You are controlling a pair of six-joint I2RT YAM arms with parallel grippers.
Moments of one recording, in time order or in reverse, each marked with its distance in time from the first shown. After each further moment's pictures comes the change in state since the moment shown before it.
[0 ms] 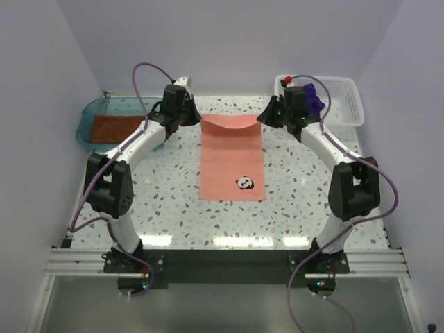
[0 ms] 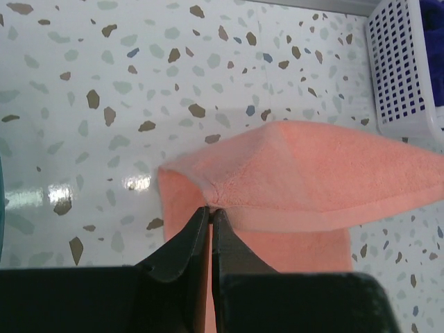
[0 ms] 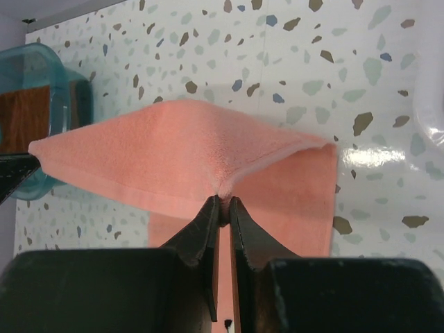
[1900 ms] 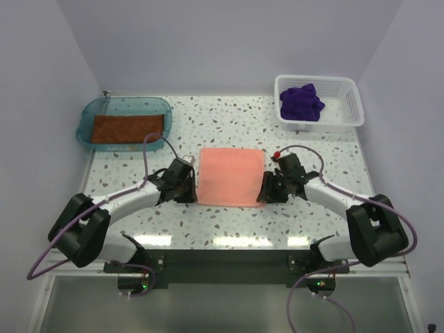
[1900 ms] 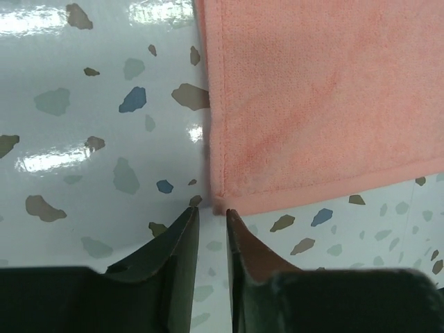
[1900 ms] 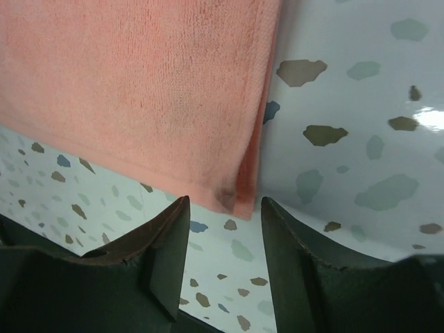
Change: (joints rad) left arm -0.261 -0.472 -0.859 -0.087 -0.010 -0.160; right arm 0.160 -0.401 -0.801 -0.115 -0.103 0.003
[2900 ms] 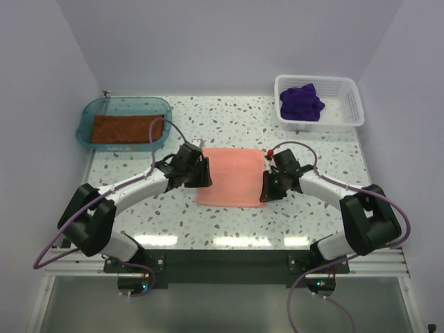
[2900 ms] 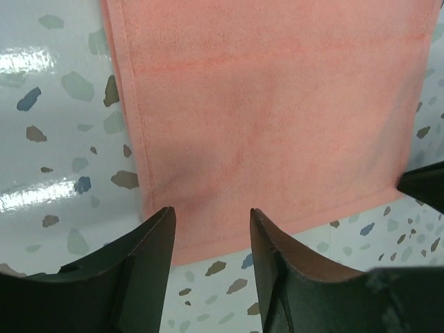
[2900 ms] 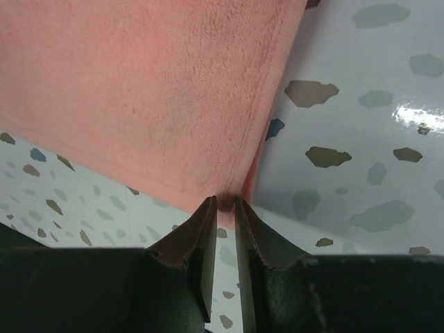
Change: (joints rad) left arm -0.026 0.072 0.196 -0.008 -0.012 -0.032; right arm 0.013 0.063 0.103 -0.099 0.032 -0.122
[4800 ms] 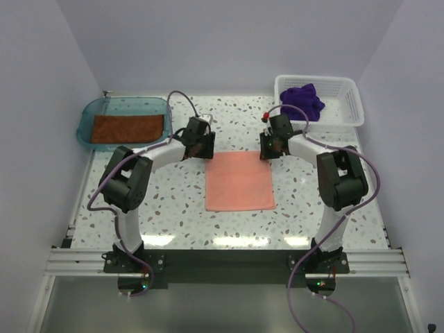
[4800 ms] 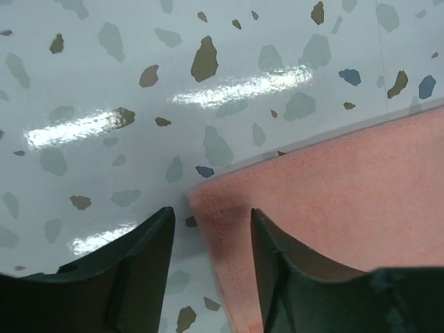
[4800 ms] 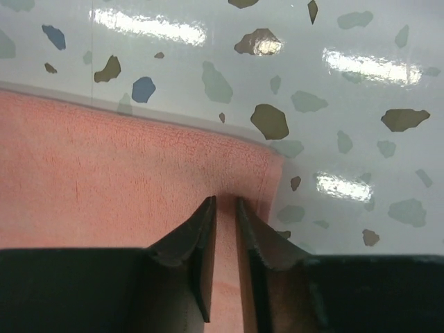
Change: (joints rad) left arm 0.142 0.501 0.401 0.143 -0.050 0.288; right arm -0.126 0.455 0.477 0.117 0.149 -0.178
